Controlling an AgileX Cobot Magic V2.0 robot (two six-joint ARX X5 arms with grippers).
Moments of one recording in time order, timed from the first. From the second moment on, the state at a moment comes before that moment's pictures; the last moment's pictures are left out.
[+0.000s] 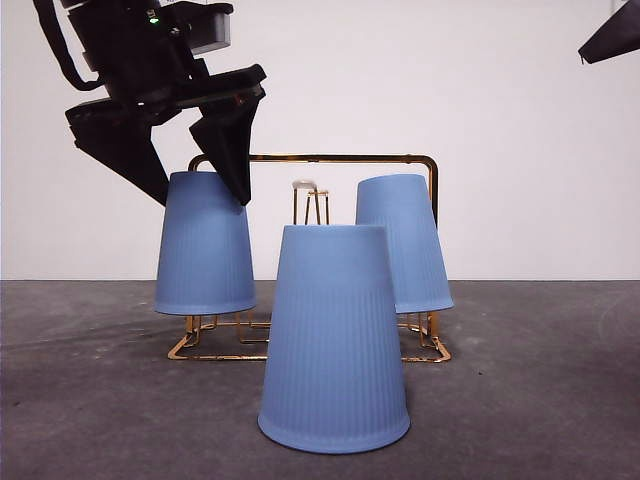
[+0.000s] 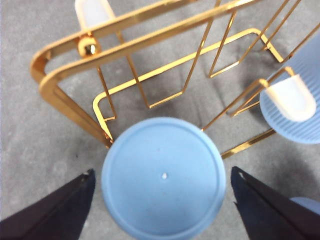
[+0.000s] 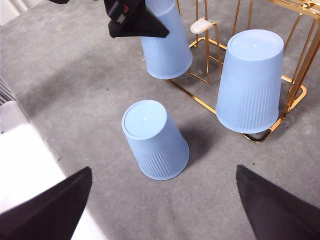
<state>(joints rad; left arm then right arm) -0.58 1.48 1.16 -0.56 -0.08 -0.09 0.56 0.67 0.79 -0.72 -0.37 0.04</state>
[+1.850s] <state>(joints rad) -0.62 0.60 0.90 -0.85 0.29 -0.07 0.66 0.92 0.79 -0.52 -0.39 0.12</state>
